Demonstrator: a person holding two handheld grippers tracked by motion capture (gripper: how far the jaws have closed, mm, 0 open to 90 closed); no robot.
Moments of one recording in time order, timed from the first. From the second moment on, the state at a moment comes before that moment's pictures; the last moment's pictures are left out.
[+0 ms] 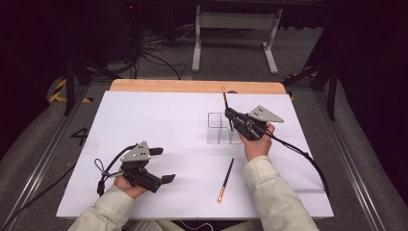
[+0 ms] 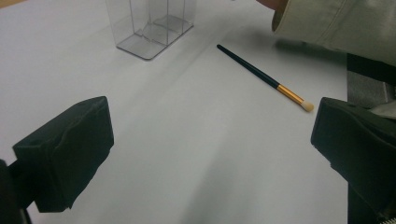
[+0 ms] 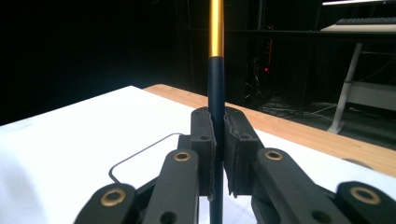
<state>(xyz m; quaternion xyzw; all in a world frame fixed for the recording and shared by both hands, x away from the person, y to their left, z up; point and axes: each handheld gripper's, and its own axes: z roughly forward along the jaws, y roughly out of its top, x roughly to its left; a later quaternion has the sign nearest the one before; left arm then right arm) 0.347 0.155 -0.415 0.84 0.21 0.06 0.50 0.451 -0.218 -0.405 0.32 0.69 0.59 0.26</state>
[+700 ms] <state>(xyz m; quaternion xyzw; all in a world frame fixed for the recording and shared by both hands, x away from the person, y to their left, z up) 0.346 0.154 -0.415 0.84 0.21 0.06 0.50 0.449 -0.214 -0.417 0.34 0.71 0.57 0.23</state>
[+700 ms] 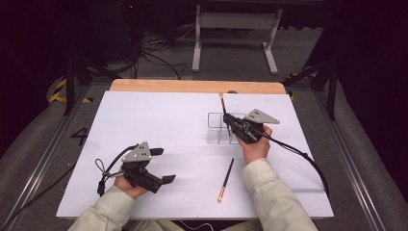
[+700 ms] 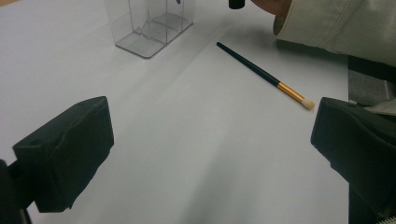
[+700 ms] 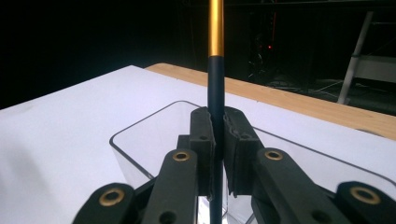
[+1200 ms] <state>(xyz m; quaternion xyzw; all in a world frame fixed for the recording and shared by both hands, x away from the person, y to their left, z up) 0.346 0.154 -0.416 0.84 0.21 0.06 0.50 0.446 -0.217 -0.412 0.35 0.71 0.56 0.22</state>
